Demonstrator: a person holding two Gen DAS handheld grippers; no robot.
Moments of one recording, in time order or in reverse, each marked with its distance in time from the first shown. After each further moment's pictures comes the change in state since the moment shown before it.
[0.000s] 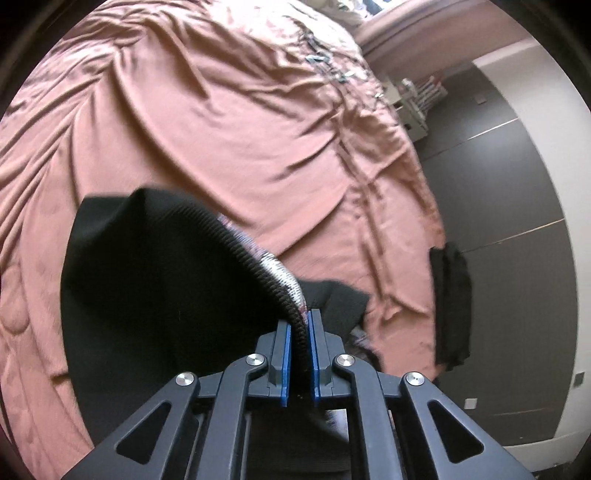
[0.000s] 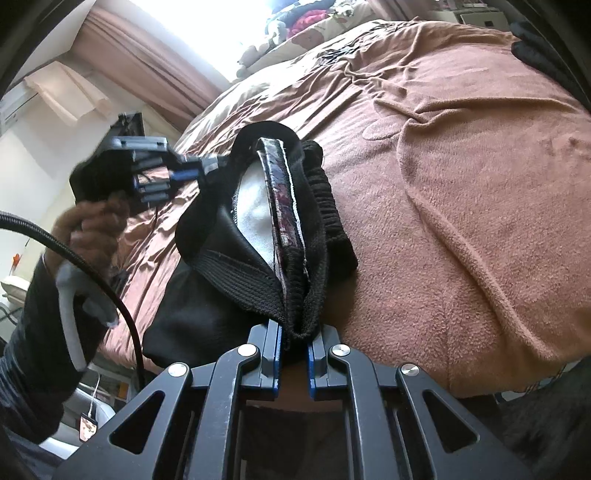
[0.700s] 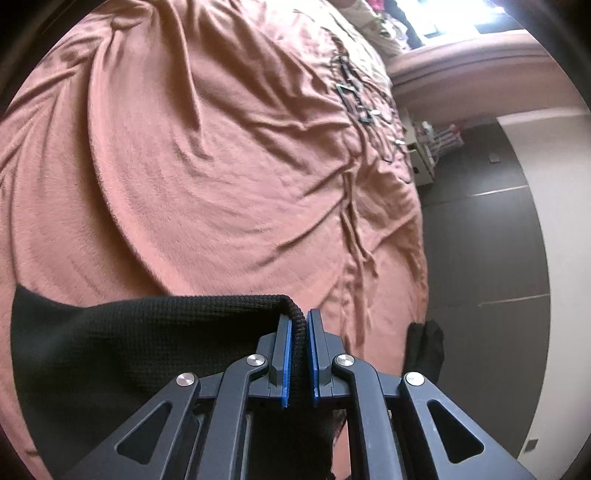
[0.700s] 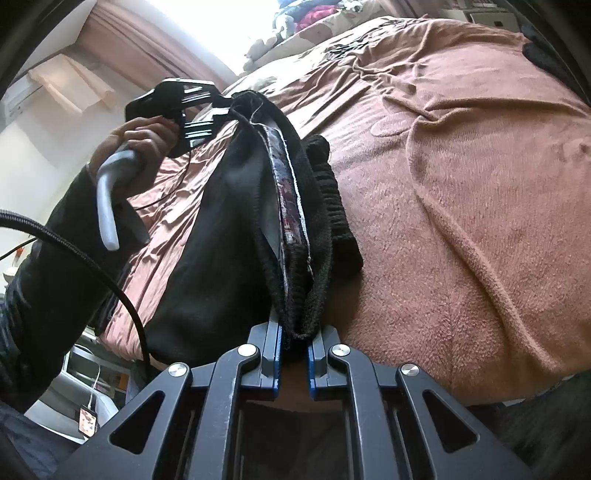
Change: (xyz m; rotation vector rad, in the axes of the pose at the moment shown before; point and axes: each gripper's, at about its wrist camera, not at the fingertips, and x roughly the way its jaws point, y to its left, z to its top) left arm 0.046 0.020 0.092 -0.216 -0.035 -0.073; right arm 0.006 -0.003 0.002 -0.004 0.022 0.019
